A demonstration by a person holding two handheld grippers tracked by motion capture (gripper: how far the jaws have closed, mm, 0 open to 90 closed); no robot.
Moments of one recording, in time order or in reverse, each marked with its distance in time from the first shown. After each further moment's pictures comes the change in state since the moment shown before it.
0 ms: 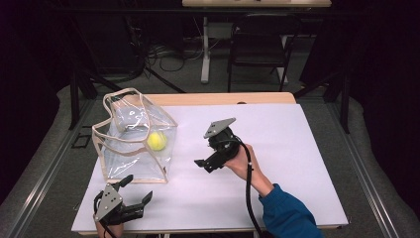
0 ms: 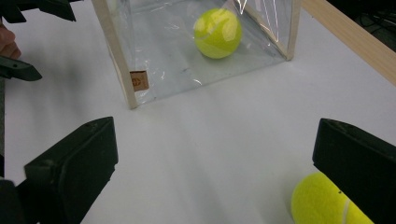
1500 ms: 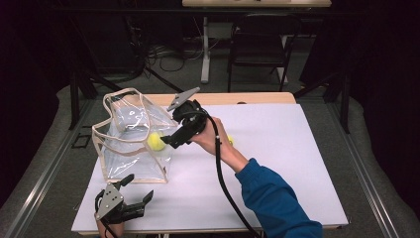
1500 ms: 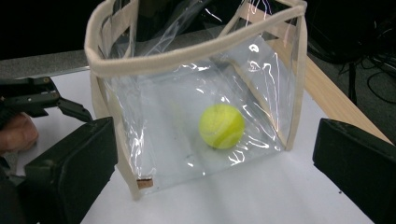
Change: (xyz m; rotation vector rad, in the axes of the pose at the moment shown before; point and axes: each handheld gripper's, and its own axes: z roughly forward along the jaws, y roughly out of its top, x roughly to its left) left arm 0.001 0.000 0.003 0.000 -0.005 -0.002; right arm 0.006 0.109 0.022 -0.057 0.030 -0.068
